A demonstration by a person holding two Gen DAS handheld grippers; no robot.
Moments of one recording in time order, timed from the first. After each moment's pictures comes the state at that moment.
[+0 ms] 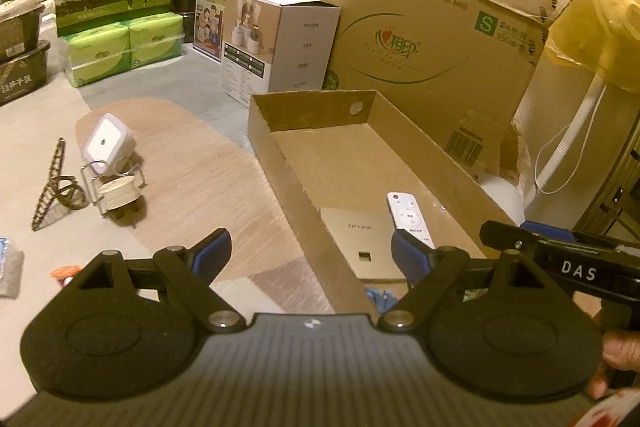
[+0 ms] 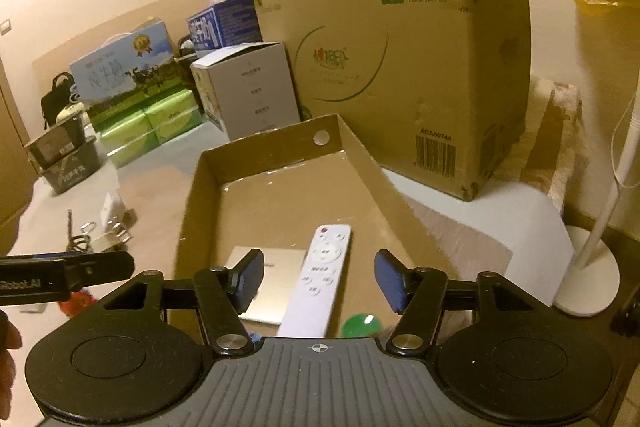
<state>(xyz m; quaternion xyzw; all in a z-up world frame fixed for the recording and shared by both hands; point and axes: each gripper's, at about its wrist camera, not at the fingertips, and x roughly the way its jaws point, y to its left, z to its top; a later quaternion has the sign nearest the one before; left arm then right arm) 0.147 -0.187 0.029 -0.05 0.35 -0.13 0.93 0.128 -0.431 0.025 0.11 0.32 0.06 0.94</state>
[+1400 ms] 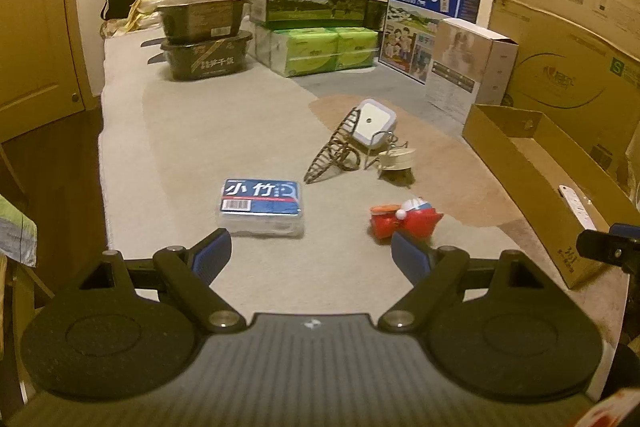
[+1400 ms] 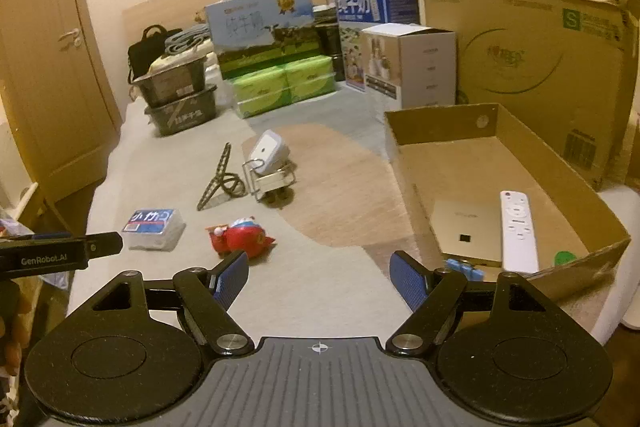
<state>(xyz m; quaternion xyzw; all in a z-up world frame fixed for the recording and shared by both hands) 0.041 0.023 0.024 -0.05 0.33 0.05 0.94 0.058 -0.251 0.039 0.06 0.32 0.17 0.93</state>
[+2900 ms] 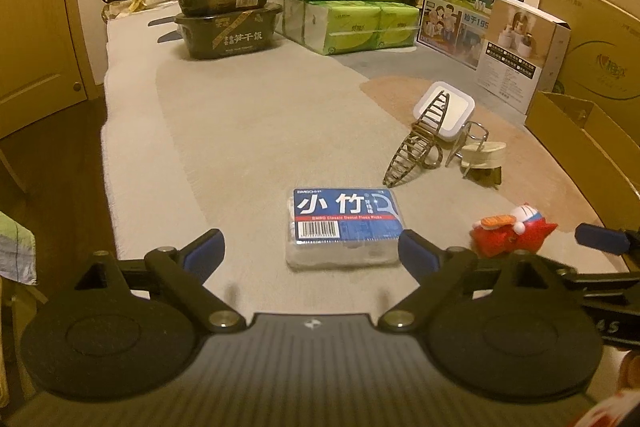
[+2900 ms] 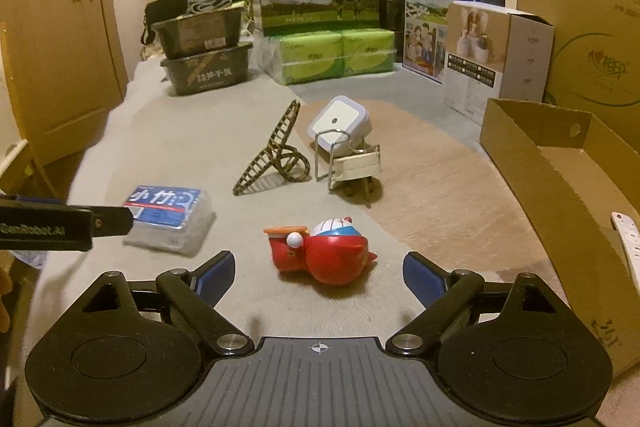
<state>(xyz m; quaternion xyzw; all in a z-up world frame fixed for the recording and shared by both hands) 0.113 0.098 -0.025 -0.05 0.35 0.05 0.93 0.128 -0.113 -0.033 0.00 0.32 0.18 0.93</state>
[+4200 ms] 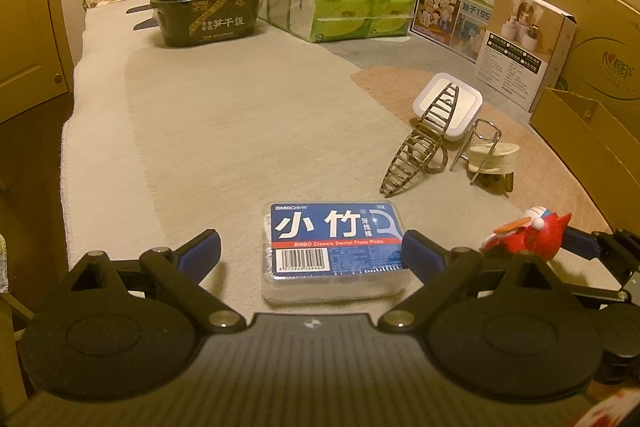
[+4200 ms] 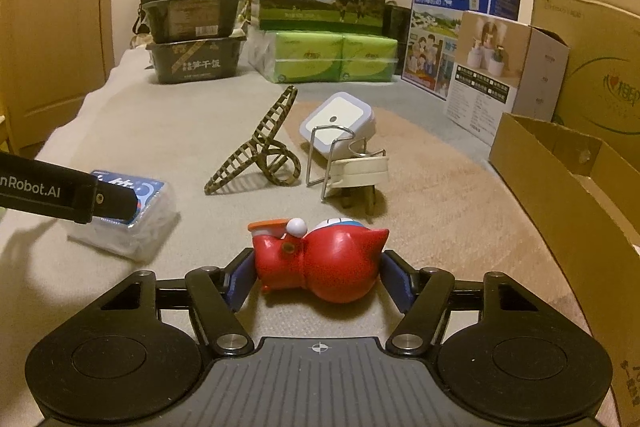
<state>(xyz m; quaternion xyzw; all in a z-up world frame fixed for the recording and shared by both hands) 0.155 0.099 -0.049 -0.06 0.36 0.03 0.93 0.156 -0.089 -0.069 -0.05 0.29 0.16 0.94</state>
